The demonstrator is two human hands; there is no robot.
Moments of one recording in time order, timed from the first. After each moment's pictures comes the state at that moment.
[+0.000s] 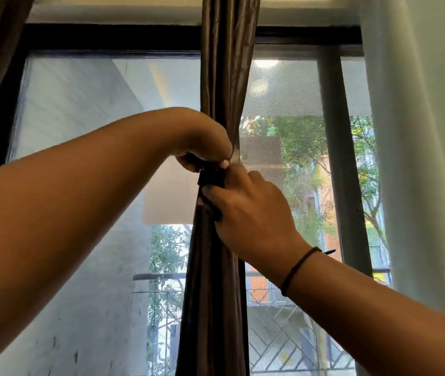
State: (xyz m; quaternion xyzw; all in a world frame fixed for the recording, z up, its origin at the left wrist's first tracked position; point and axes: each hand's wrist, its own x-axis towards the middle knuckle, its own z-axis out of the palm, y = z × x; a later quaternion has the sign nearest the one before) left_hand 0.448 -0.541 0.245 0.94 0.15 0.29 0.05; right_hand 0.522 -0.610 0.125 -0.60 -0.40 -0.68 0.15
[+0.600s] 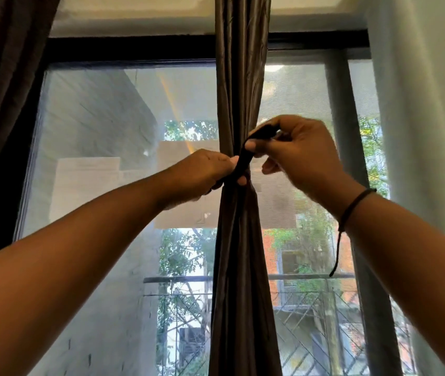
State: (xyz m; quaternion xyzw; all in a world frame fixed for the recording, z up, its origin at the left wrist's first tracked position) left_hand 0.429 -0.506 0.197 0.89 -0.11 0.36 0.25; right_hand 0.520 -0.657 0.197 -0.50 -0.55 -0.34 0.57
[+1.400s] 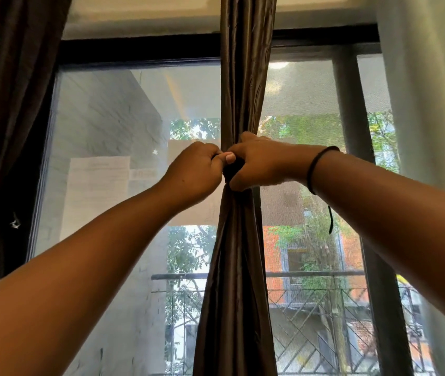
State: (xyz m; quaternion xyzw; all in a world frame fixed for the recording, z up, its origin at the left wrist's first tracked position) left_hand 0.437 -0.486 0.196 0.83 -0.03 0.55 0.07; right_hand 0.499 -0.614 0.222 -0.79 -0.51 -0.34 0.11
